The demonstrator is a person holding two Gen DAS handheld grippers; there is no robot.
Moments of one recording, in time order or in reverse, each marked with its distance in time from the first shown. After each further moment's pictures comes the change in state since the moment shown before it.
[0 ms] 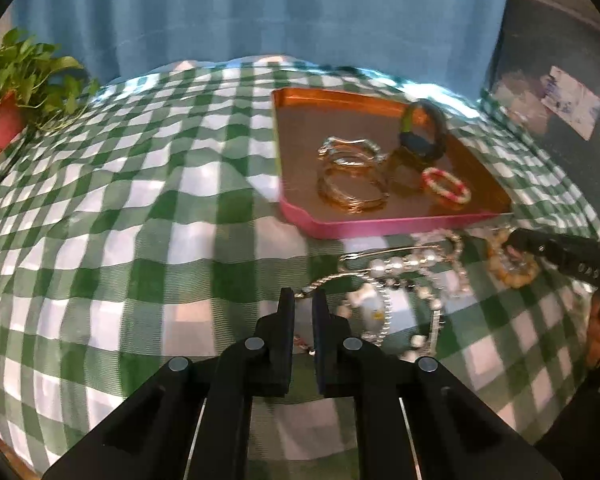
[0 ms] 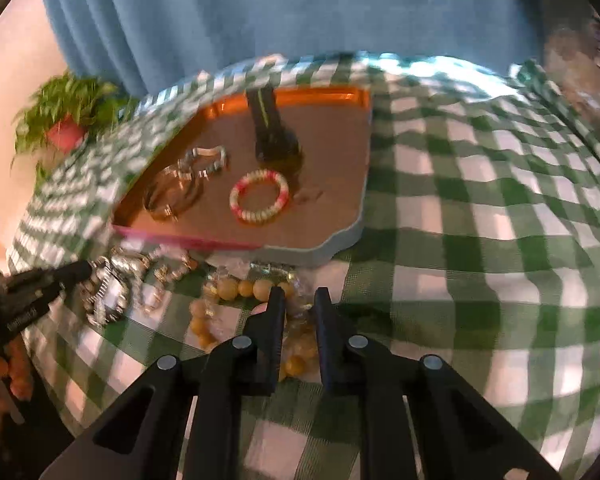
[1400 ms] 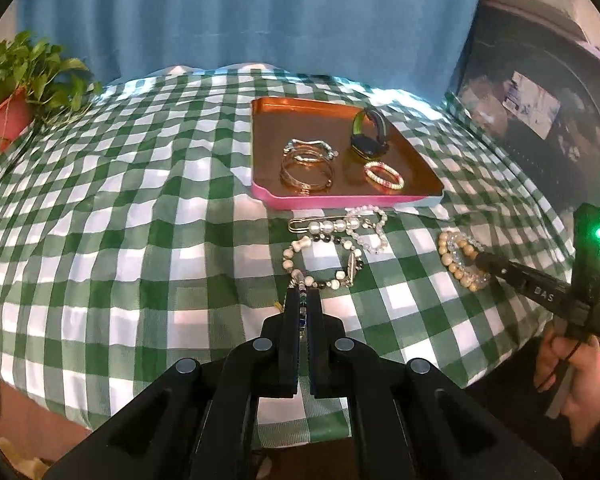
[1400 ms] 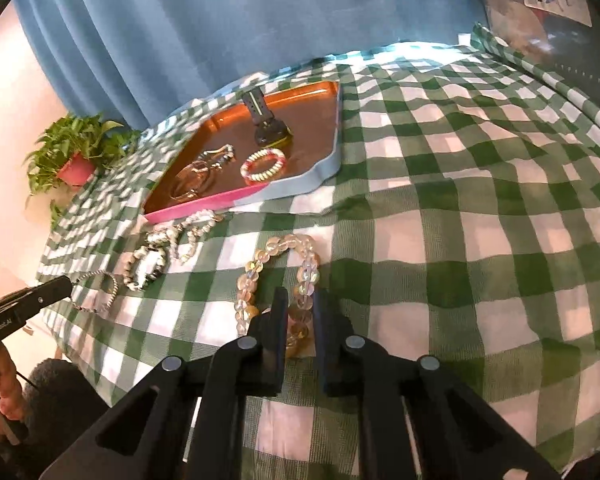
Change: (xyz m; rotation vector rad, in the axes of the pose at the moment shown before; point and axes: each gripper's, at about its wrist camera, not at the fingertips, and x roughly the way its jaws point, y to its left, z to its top) left arm -0.086 -0.016 -0.023 -0.016 0.015 -0.085; right arm -0.052 -0.006 -0.067 0.181 -0.090 0.058
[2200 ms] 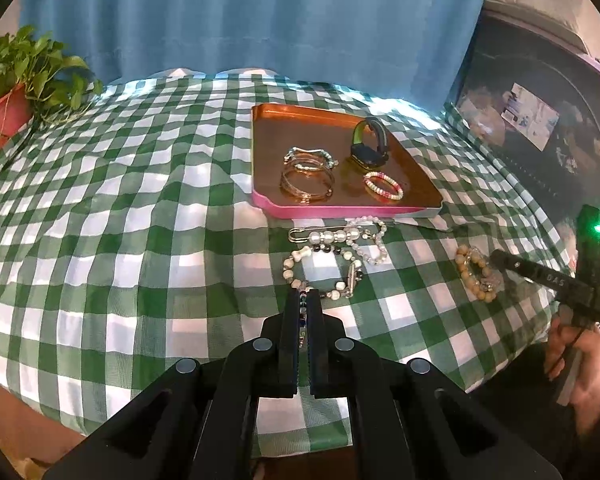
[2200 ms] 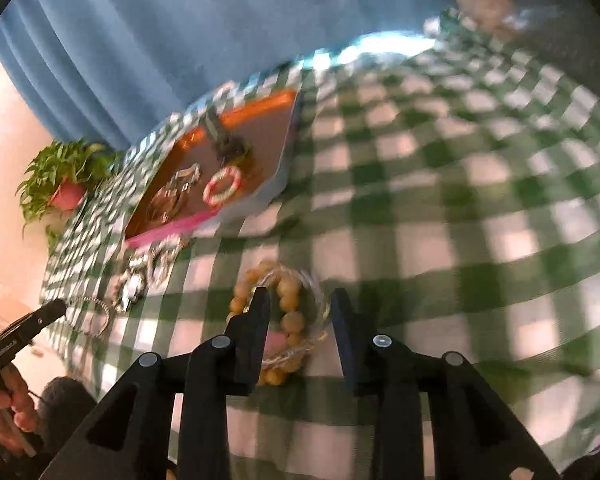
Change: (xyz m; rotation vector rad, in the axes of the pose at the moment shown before) left arm 0.003 0.007 0.003 -0.016 -0.018 -0.032; right arm -0.019 -0.036 0.017 0.088 0.001 -0.031
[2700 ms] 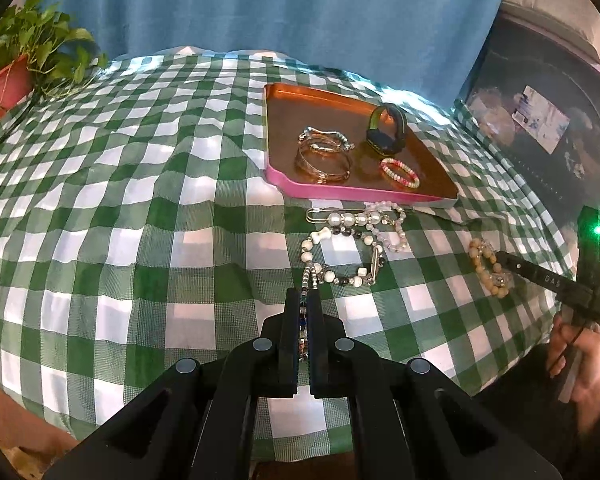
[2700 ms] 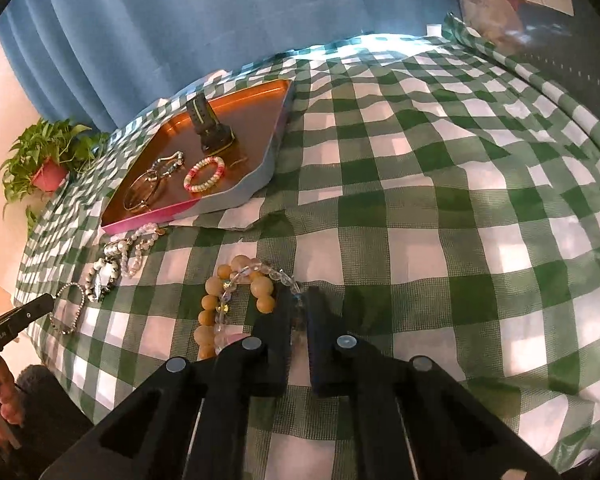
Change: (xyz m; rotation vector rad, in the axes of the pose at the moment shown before) left arm 0.018 0.018 -0.011 -0.048 0.030 -0.019; right arm 0.018 -0.002 0.000 -0.059 0.048 -0.073
